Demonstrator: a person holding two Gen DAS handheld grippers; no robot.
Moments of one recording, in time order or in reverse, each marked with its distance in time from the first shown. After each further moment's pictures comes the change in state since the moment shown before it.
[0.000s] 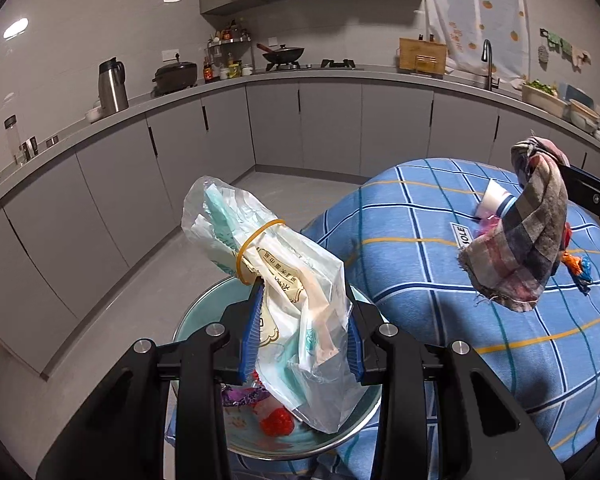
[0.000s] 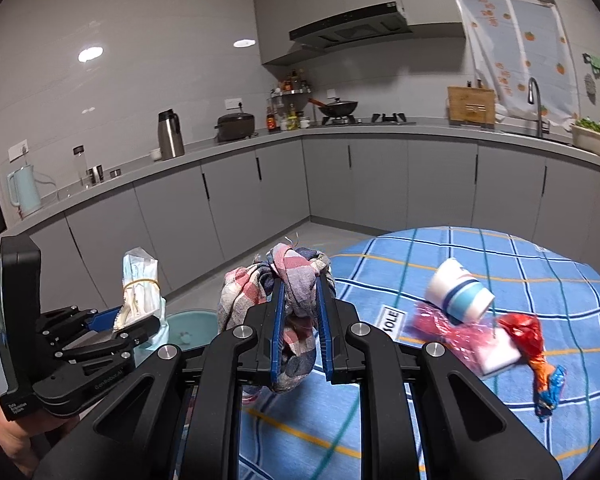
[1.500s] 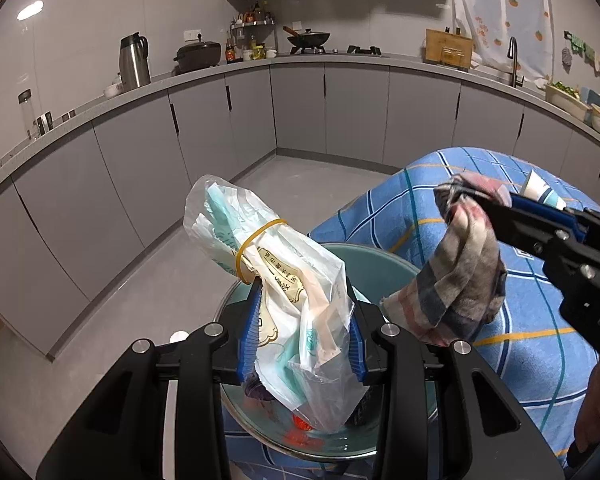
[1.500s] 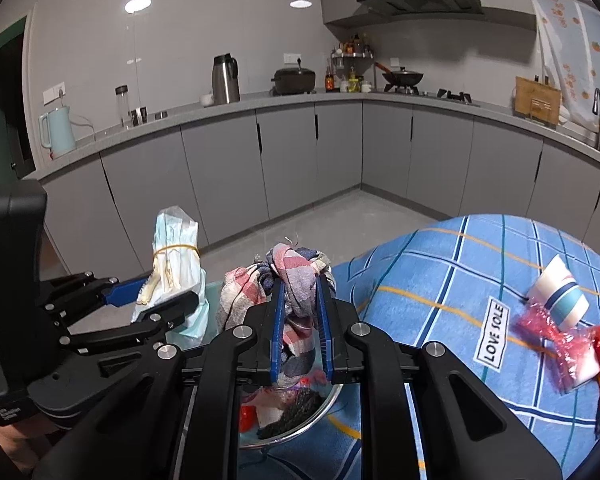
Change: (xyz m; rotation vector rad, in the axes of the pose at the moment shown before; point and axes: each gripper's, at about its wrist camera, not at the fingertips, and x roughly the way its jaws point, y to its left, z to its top) left arm 0.029 0.045 -0.013 -0.047 0.055 0.052; right arm 0.080 0.084 -0.024 -0.129 0.147 0.140
